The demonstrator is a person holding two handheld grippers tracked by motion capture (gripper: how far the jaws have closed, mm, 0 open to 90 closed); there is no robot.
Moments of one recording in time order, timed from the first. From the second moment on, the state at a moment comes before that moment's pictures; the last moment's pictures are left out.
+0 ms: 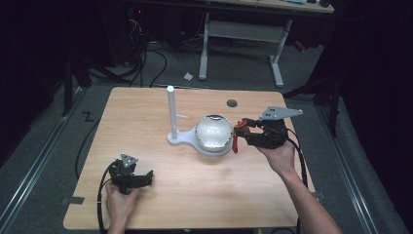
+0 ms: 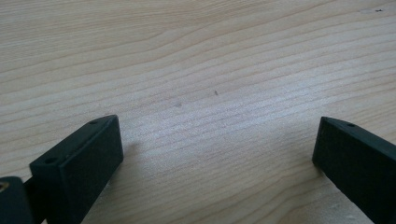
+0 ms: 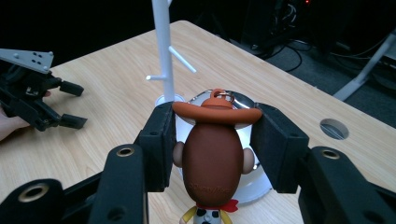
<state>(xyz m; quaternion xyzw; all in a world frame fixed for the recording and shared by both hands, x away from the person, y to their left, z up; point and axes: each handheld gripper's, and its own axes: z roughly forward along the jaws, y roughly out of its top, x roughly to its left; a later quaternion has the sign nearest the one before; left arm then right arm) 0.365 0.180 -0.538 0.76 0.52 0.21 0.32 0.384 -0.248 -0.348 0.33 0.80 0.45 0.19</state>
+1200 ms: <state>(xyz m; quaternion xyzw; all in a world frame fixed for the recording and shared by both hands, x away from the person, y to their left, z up) 0.365 0.180 -0.538 0.76 0.52 0.21 0.32 0.432 -0.199 -0.351 0.32 0.82 0.45 0.18</state>
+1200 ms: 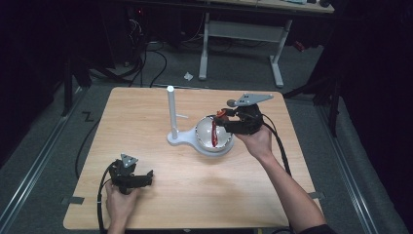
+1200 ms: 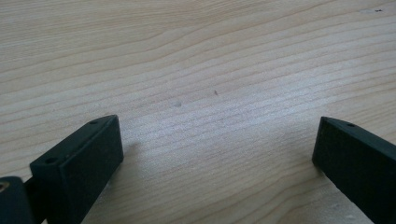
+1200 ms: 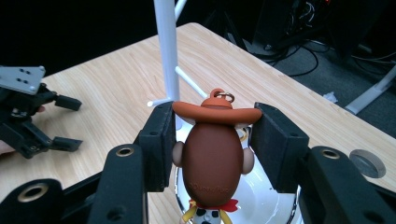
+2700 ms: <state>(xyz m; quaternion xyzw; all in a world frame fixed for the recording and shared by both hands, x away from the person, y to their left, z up) 0.364 0.180 -0.538 0.76 0.52 0.21 0.32 0.471 -0.181 -0.428 0.36 0.84 0.39 0.14</state>
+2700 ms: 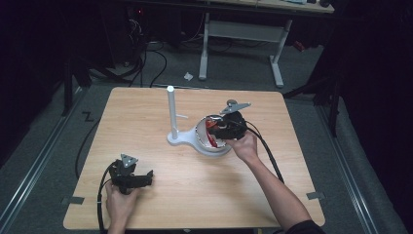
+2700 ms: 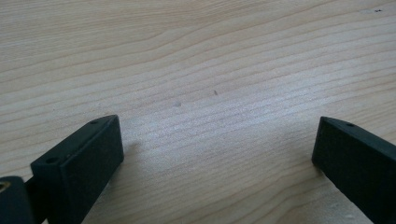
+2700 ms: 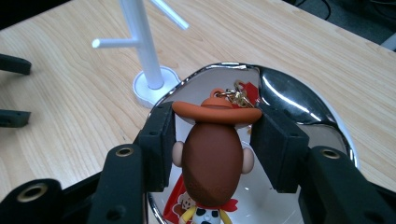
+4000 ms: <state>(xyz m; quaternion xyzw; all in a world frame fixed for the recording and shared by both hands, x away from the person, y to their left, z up) 0.364 0.180 -0.538 0.76 0.52 0.21 0.32 0.483 -0.170 -0.453 0.38 0.84 0.35 0.14</state>
